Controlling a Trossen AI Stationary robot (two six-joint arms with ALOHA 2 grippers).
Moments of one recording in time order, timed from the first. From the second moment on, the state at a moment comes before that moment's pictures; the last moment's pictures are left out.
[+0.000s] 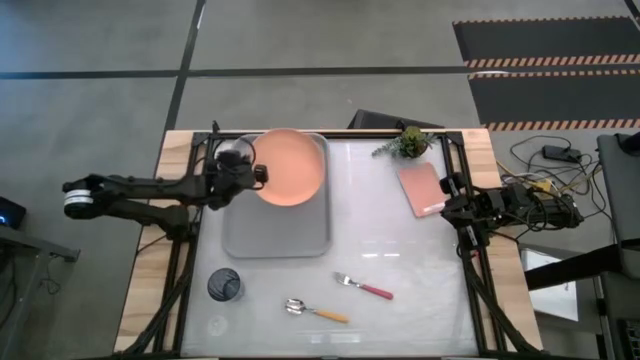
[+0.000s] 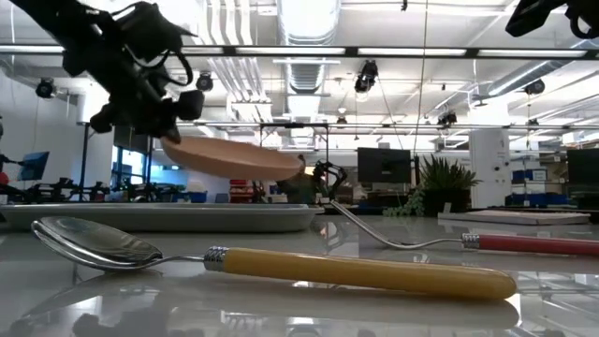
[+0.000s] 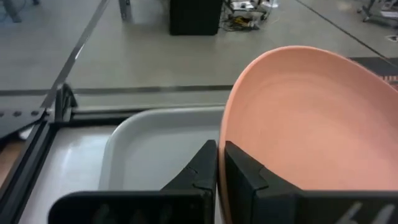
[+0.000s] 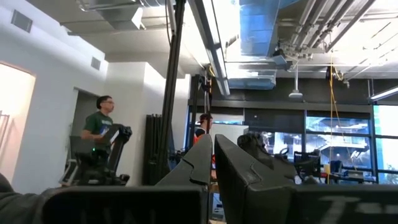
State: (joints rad) left arm 0.26 1.04 0.50 -0.17 -0.95 -0.81; right arm 0.09 0.05 0.10 0.48 -0.20 0.00
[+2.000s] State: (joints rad) left arm 0.37 1.26 0.49 0.02 -0.46 -0.72; right arm 0.09 0.06 0.10 0.47 -0.18 -0.01
